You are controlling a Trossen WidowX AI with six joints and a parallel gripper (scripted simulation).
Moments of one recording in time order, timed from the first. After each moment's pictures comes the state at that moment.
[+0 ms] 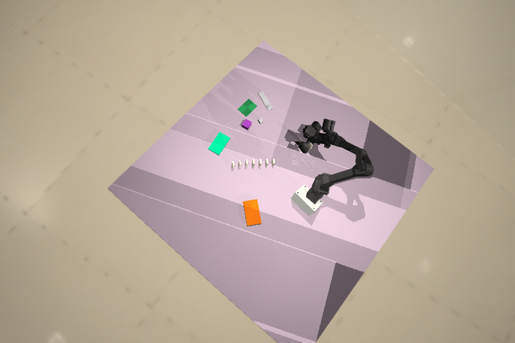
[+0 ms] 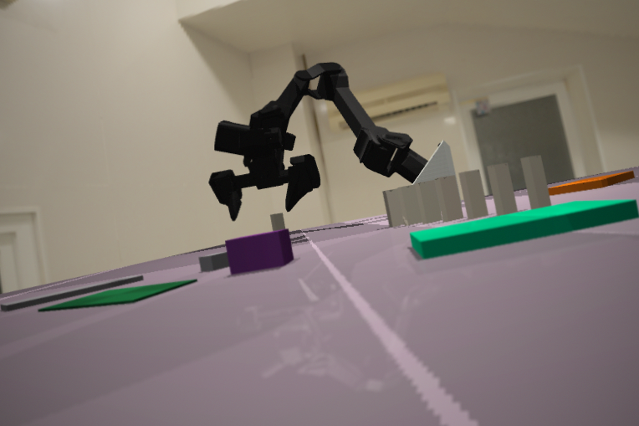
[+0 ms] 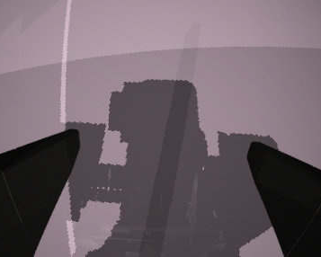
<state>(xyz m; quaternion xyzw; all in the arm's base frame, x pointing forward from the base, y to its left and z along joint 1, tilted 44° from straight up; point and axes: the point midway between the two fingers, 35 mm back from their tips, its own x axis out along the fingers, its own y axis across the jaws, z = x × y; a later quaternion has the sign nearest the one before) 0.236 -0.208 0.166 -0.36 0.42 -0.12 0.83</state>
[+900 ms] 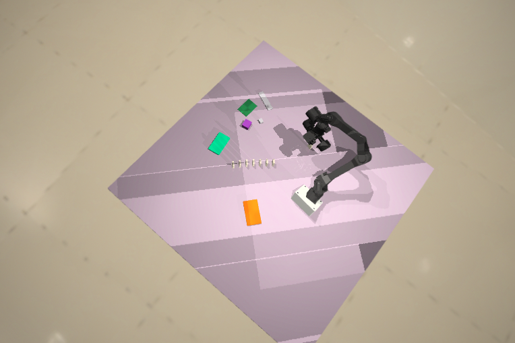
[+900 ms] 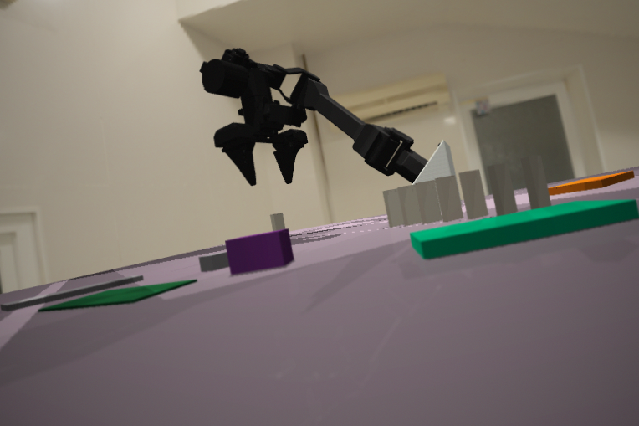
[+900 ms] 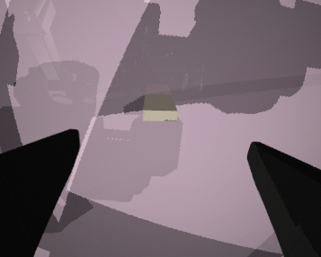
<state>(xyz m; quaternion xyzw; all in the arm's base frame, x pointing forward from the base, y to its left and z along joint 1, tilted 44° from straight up) 0.188 -0.161 0.212 -0.56 0.72 0.16 0.39</state>
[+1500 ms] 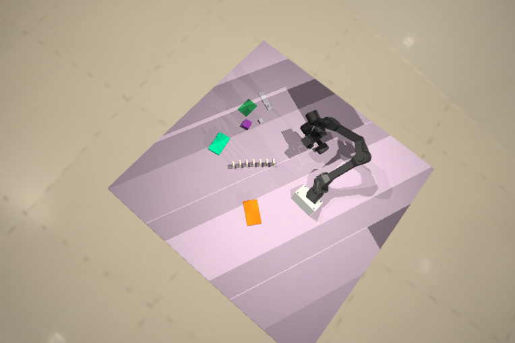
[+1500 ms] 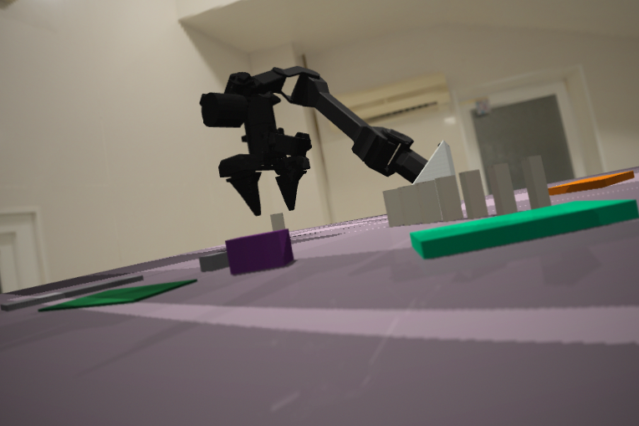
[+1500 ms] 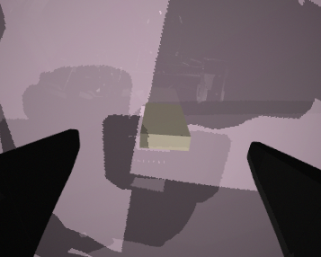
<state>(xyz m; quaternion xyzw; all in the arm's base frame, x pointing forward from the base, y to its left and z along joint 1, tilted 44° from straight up) 0.181 -0.198 0.178 -0.56 0.72 0.18 0.36</state>
